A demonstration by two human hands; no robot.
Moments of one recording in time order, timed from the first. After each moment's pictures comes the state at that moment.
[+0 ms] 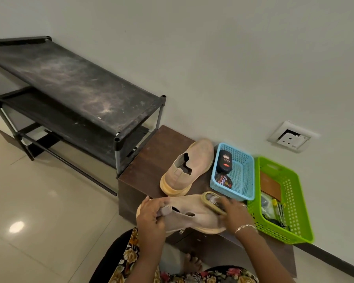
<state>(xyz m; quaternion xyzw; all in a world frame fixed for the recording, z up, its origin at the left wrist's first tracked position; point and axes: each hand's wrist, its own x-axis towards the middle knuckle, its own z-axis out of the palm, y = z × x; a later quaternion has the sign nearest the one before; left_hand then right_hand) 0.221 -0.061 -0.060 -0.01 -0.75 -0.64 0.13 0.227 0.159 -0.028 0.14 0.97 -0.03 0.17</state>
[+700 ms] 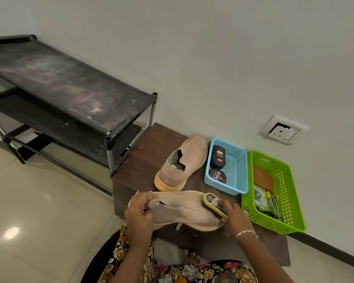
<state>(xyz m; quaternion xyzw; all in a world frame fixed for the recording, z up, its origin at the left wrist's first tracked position) 0.209 -0.068 -0.067 0.03 -0.76 -0.64 0.13 0.256 0.169 -0.041 0.21 0.96 -0.04 0.16</state>
